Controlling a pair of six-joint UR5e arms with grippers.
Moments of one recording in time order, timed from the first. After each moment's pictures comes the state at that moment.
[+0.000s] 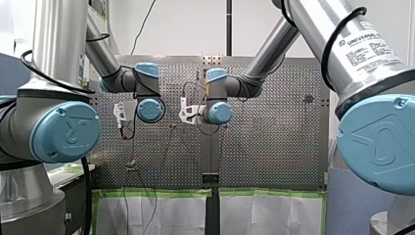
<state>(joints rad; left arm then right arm) -0.32 -1.64 -2.25 -2.28 -2.20 -1.64 2.44 -1.04 1.65 -0.58 1.67 1.58</state>
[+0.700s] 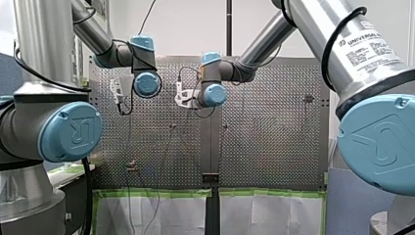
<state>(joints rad) -0.27 -1.47 -2.15 -2.46 -2.19 -1.64 2.44 -1.03 1.45 -0.38 1.66 1.60</state>
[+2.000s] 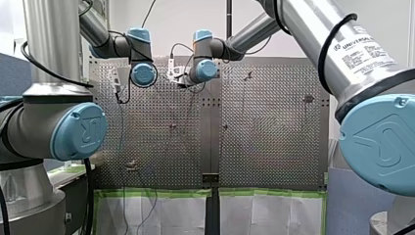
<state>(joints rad) -0.17 -1.48 -2.03 -2.53 -2.10 -1.65 2.46 -0.97 1.09 -0.11 1.59 1.62</state>
